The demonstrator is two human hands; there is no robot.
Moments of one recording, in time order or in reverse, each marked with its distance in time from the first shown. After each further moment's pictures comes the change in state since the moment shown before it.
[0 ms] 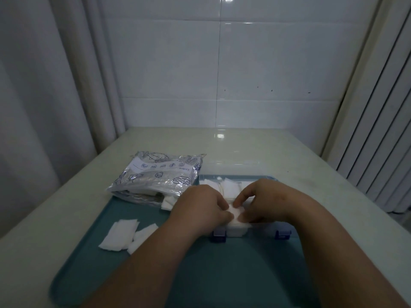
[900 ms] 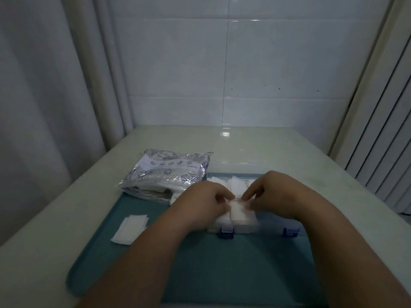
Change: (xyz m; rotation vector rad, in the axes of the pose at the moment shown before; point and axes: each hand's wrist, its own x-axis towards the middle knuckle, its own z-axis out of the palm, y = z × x) left_hand -0.003 -0.015 -0.013 -0.170 -0.025 0.098; right_hand -0.005 -0.006 -0.004 -0.117 0.109 -0.071
